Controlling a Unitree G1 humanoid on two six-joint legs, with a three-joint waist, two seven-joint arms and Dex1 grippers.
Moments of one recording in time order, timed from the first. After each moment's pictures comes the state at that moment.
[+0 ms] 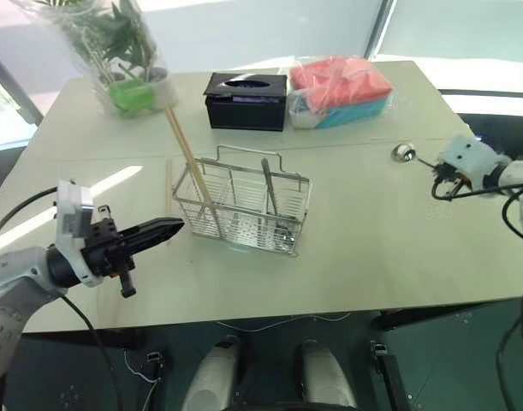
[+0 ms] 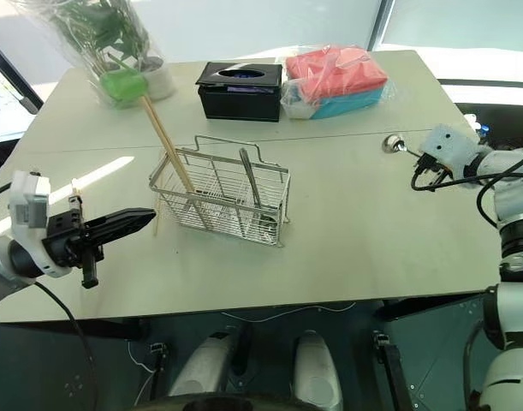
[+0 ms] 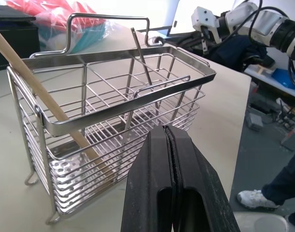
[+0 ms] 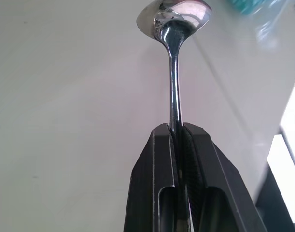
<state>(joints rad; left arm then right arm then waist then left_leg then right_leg) 0.05 0.80 0.44 -0.50 -1.00 0.66 -0.90 -0.79 -1.05 0.12 0.70 -0.29 -0.16 0.77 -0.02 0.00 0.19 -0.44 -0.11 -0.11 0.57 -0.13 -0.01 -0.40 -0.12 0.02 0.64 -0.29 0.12</state>
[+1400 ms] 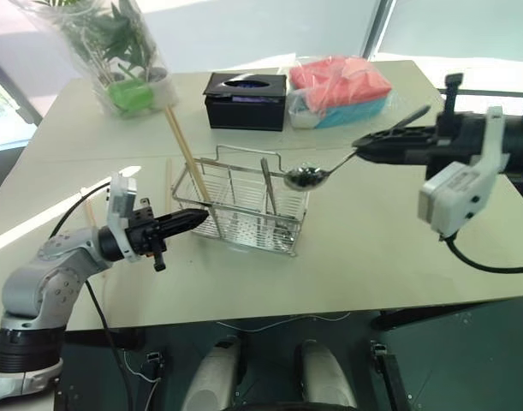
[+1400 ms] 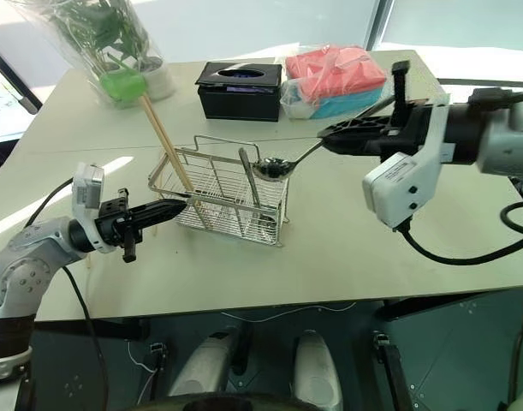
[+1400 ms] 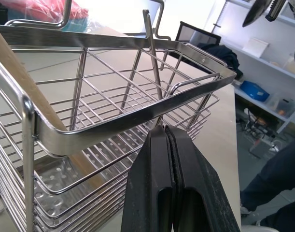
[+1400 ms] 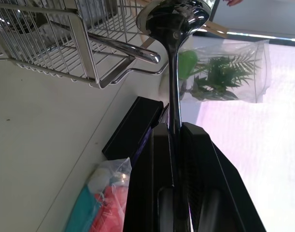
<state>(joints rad) -0.20 0.68 0.21 -0.23 -0.84 0.62 -1.02 -0.78 -1.17 0.07 -0.14 0.04 -0.64 1.05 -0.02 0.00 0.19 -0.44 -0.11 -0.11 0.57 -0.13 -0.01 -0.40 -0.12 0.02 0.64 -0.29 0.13</state>
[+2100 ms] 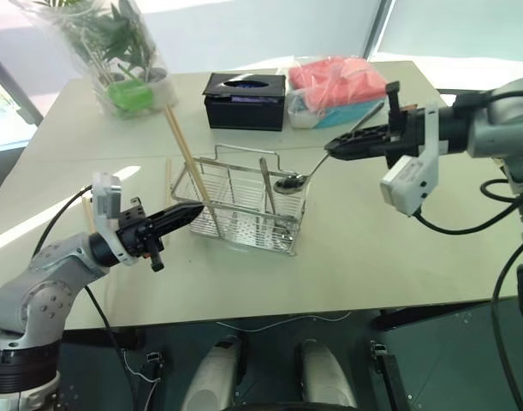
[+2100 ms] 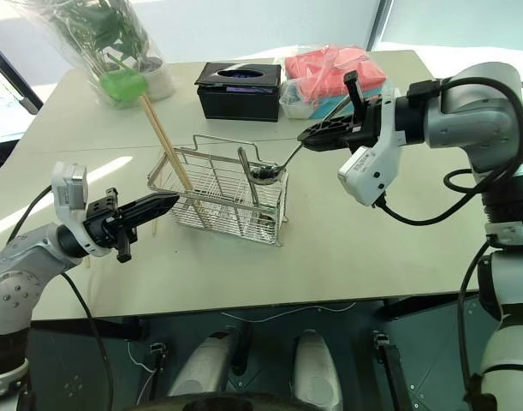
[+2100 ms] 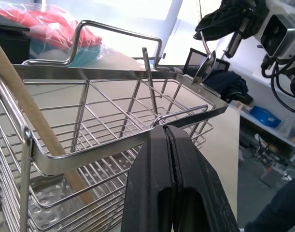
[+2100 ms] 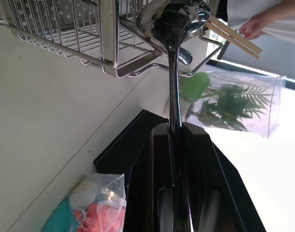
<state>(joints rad) -0.13 0.64 0.30 -0.35 -0.97 0.65 -0.87 -1.07 -0.96 0.27 0.35 -0.16 -1.07 1.09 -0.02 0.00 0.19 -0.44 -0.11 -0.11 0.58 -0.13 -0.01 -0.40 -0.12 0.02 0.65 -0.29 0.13</state>
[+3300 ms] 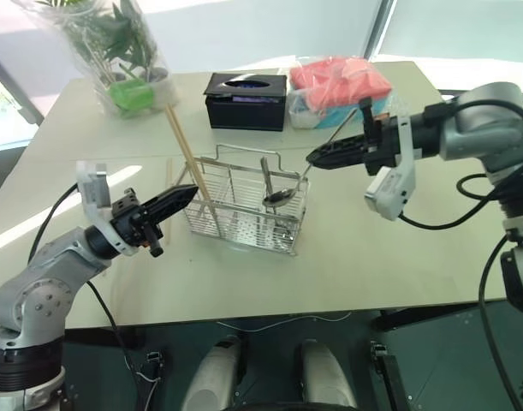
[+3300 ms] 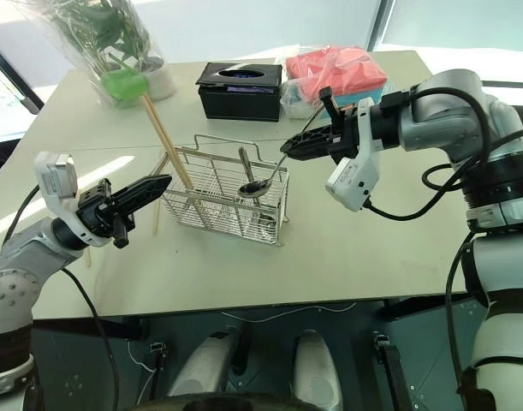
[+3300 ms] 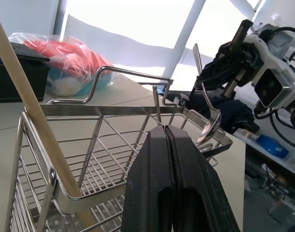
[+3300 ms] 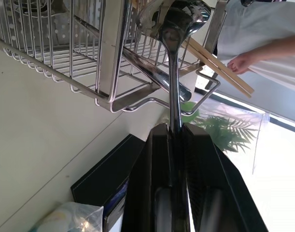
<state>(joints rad) -0.16 0.62 0.34 -0.36 -1.07 0.65 -0.76 -1.15 -0.88 0.38 0.49 -0.24 -1.24 0.95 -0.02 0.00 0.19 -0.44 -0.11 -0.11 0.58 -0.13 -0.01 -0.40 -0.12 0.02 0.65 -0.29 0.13</state>
